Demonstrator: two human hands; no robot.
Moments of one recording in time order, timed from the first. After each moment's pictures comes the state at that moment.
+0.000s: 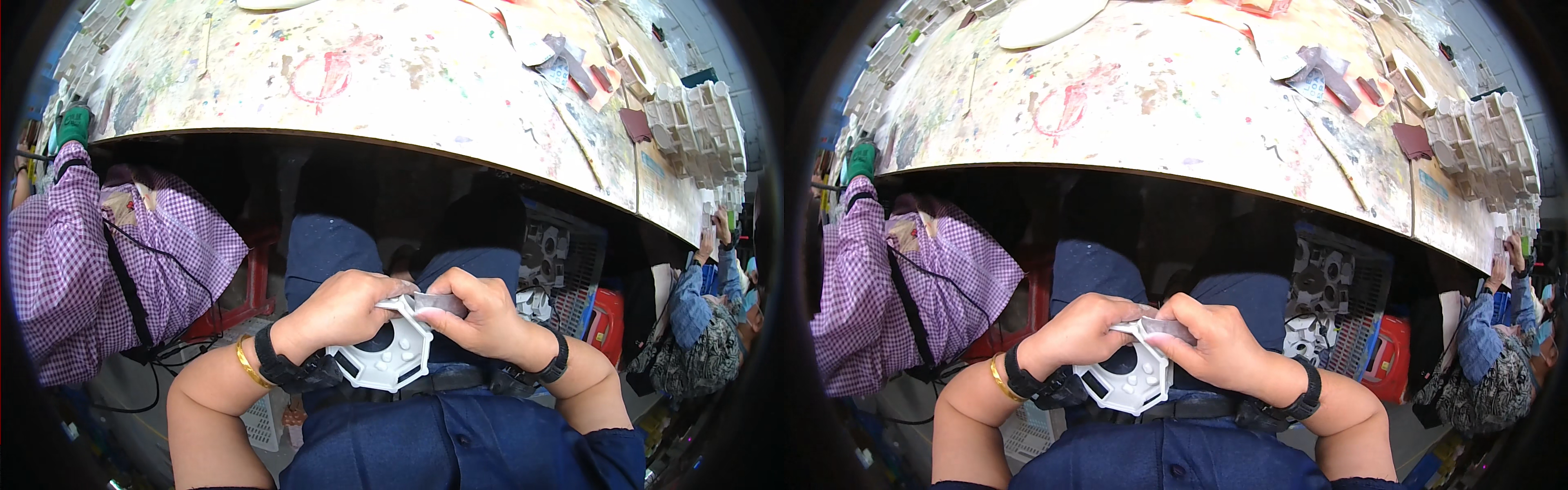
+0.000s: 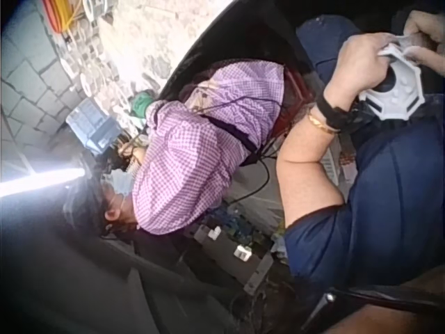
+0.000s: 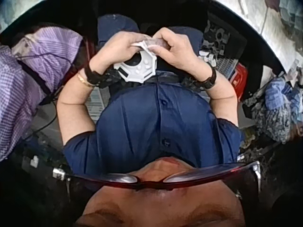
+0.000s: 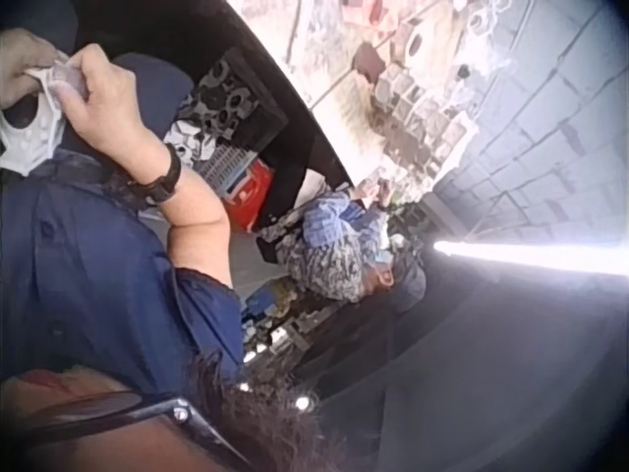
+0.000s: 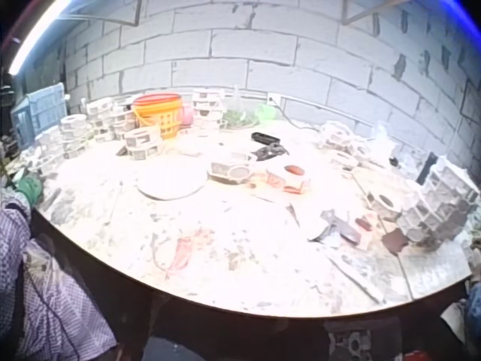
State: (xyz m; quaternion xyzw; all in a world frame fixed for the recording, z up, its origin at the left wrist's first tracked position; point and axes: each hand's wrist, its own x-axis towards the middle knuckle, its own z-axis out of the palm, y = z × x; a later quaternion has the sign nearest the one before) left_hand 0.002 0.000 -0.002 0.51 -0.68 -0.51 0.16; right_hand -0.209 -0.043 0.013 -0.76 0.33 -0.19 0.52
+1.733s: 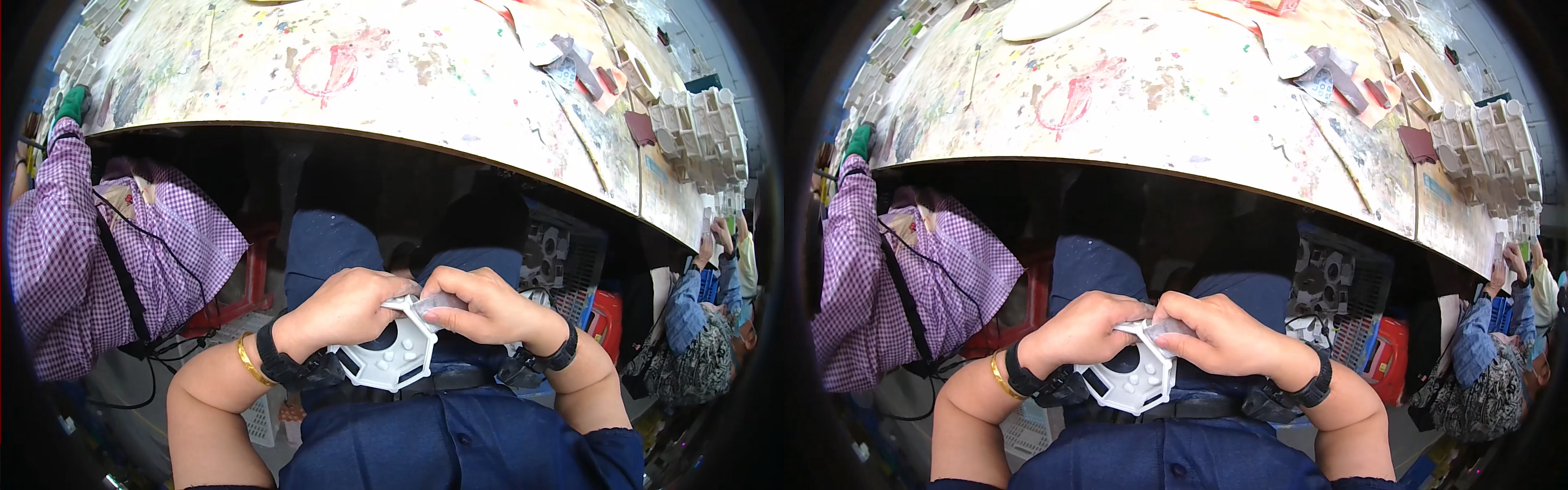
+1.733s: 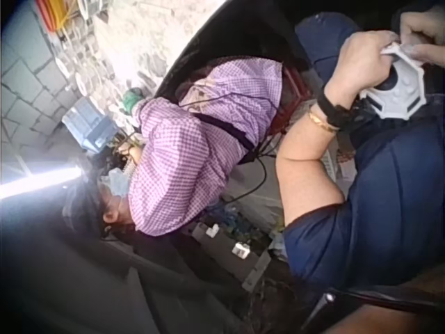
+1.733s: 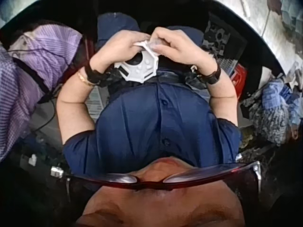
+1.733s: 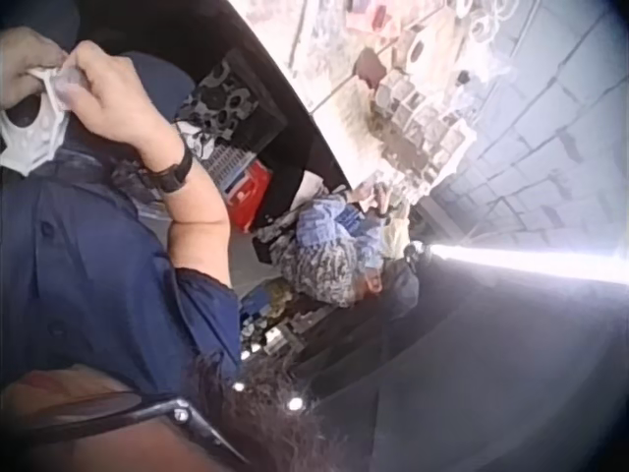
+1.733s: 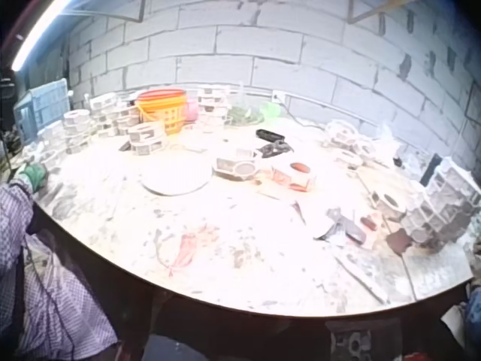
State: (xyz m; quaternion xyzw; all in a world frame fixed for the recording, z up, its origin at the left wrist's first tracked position) left_hand 0.000 -0.001 -0.001 0.50 -0.68 -0.51 0.17; right_hand -0.210 -0.068 0.014 -0.73 0.23 -0.05 0.64
